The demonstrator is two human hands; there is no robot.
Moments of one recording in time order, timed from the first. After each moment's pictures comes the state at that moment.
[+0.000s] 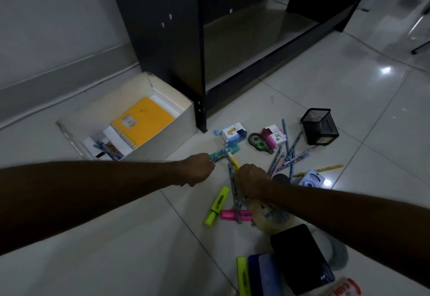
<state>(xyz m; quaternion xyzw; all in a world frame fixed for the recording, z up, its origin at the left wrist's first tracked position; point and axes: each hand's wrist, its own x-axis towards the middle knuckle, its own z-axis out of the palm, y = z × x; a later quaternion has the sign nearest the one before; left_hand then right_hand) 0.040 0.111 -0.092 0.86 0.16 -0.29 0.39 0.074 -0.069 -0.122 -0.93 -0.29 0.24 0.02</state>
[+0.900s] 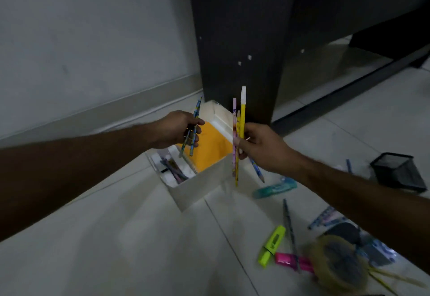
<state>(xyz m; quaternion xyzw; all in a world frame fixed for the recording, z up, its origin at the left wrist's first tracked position) 0.043 0.304 0.041 0.70 0.28 -0.08 0.65 0.103 0.070 0.018 -0.79 -0.36 0.18 0.47</state>
